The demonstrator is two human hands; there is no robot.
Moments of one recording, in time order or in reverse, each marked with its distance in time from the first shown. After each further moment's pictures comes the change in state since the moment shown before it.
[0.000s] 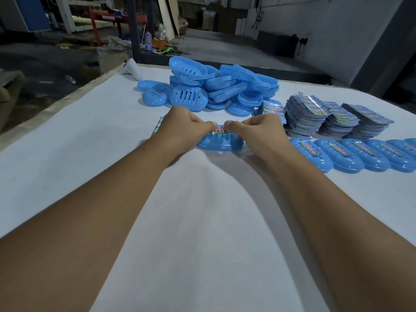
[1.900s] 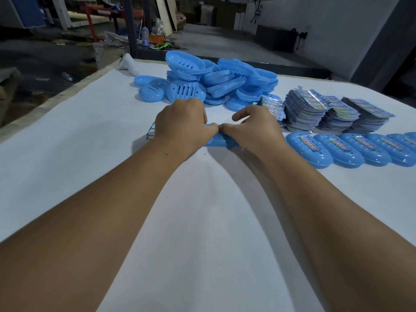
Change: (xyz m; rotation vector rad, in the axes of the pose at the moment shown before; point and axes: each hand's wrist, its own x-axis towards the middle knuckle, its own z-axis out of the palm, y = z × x) left_hand 0.000 0.008 0.014 0.698 0.249 0.311; right_hand 0.006 -0.003 0.010 -0.364 0.041 -0.011
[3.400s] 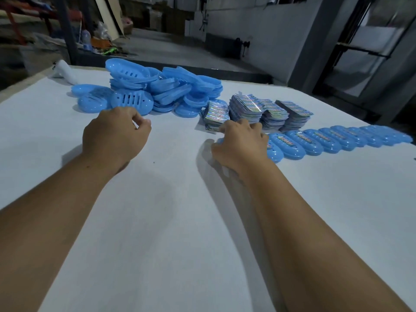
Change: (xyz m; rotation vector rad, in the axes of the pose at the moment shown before) left_hand -0.003 -0.017 -0.002 -0.163 0.064 -0.033; right_hand -0.038 0.029 -0.057 -0.522 0.034 0.080
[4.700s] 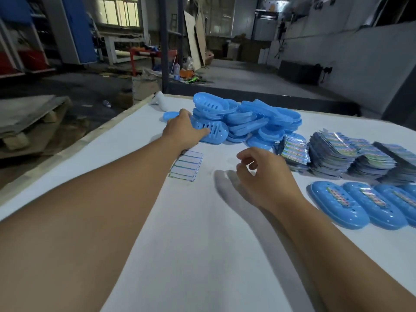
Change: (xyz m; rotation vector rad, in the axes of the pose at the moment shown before) left_hand 0.108 -0.062 0.024 -0.153 -0.149 -0.356; right_hand 0.030 -0.059 0.052 0.496 0.088 -0.474
